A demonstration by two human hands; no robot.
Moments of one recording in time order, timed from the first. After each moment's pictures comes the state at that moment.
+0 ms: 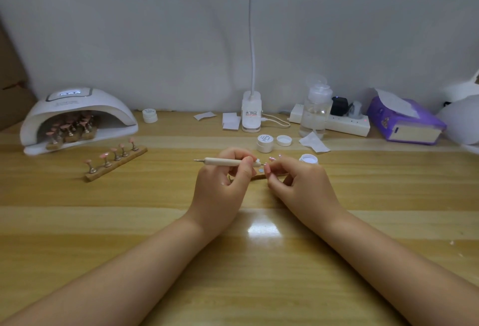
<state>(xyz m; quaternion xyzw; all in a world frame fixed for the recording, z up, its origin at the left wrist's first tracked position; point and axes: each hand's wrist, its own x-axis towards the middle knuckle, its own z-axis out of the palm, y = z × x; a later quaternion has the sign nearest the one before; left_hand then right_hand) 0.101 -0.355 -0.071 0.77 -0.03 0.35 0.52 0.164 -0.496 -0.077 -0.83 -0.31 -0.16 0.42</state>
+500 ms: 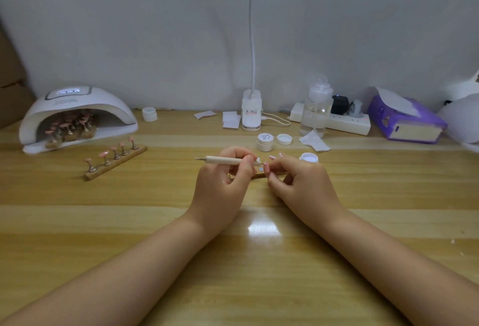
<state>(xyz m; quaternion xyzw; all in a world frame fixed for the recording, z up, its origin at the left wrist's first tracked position) 0.102 -0.354 -0.072 0.78 -0.03 0.35 0.53 0.164 -0.496 -0.077 -0.83 -0.32 -0.16 0.42</state>
